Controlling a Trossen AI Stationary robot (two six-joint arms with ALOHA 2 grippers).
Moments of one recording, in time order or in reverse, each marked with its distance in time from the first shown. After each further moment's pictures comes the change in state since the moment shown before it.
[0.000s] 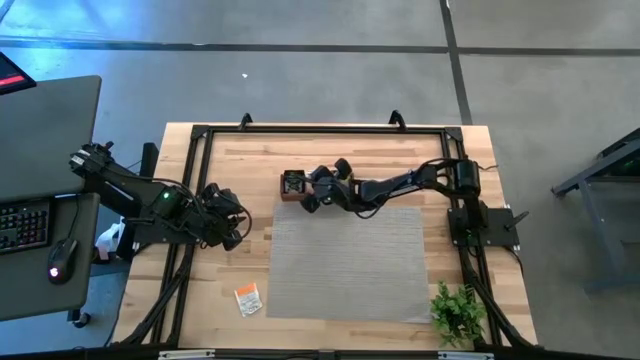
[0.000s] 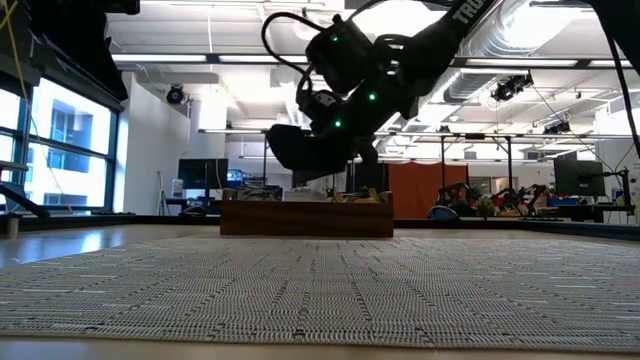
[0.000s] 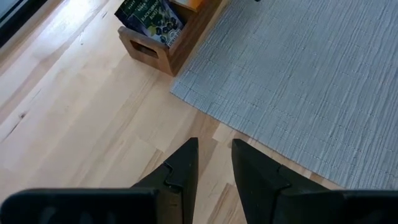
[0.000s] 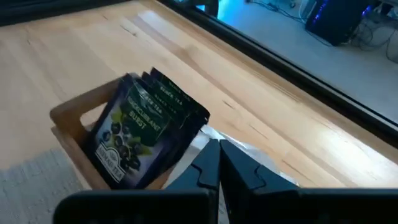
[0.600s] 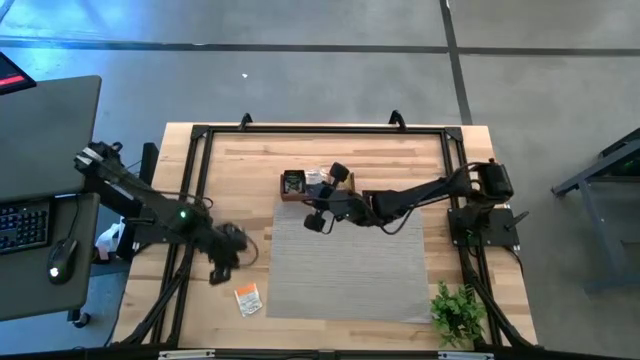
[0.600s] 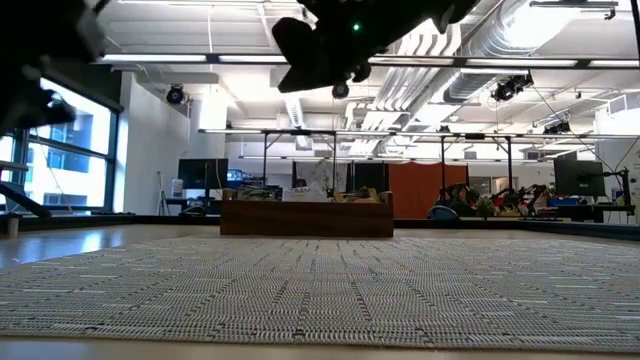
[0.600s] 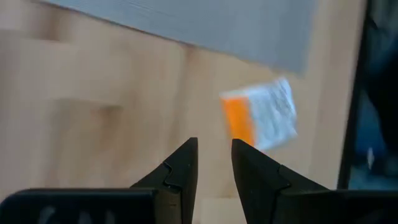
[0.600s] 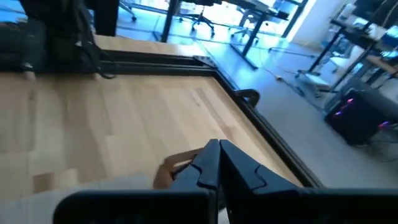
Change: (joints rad) left arm -0.071 0.074 -0.210 0.359 0.589 0.084; right arm 0.164 -0.216 0.000 0.017 0.016 -0.387
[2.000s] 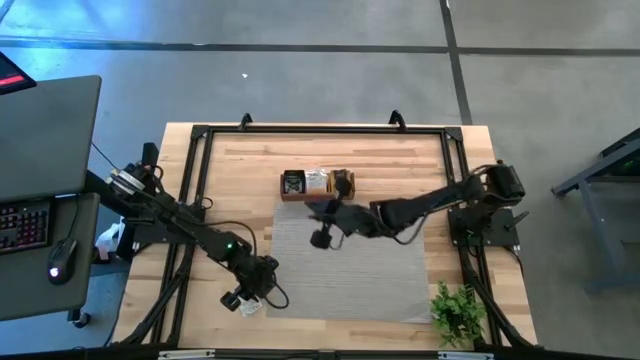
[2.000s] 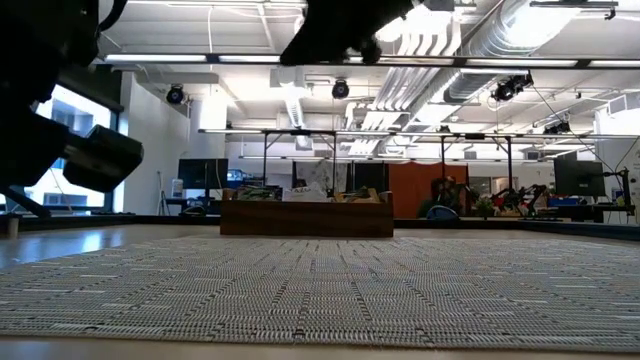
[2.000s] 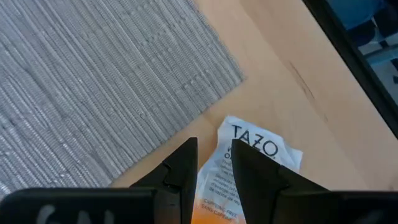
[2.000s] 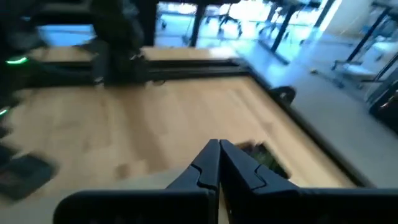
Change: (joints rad) left arm 0.006 0.583 0.099 0.495 0.274 0.790; right arm 0.107 -0.066 0.001 -0.103 -0.028 0.147
